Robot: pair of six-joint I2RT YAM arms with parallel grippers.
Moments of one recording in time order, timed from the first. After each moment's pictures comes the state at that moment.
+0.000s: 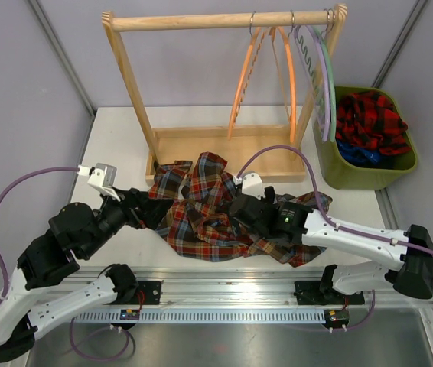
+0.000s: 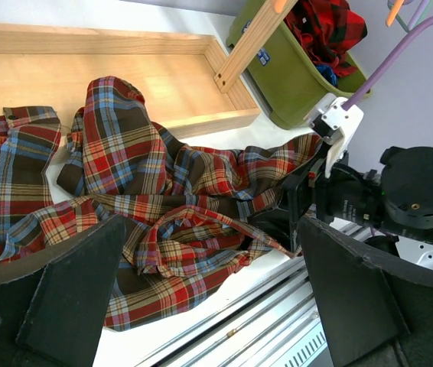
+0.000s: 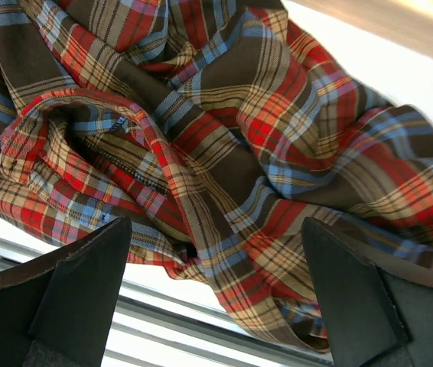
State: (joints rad) left arm -0.92 0.49 1.03 -0.71 -0.30 -0.55; right arm 1.15 1.27 1.05 -0.74 0.57 0.59
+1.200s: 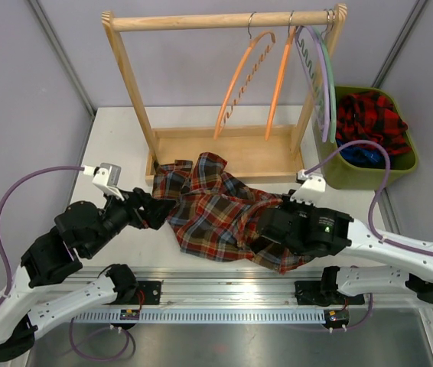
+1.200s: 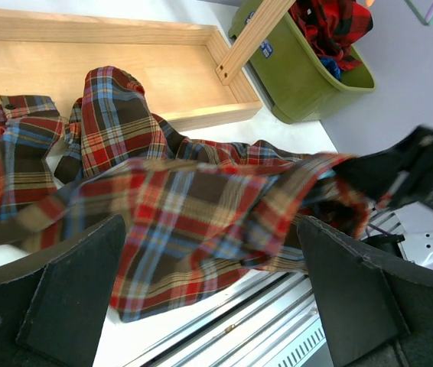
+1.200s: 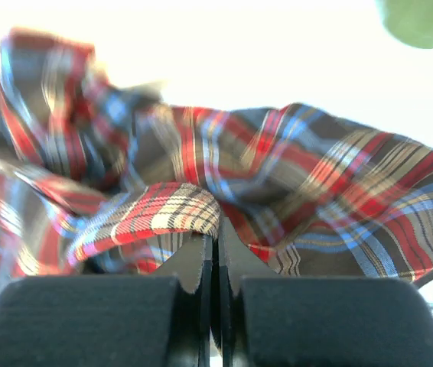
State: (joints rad) left arm -0.92 0.50 1.02 -0.72 -0.29 -0.57; right arm 1.27 1.07 1.10 -1.16 0.96 1.25
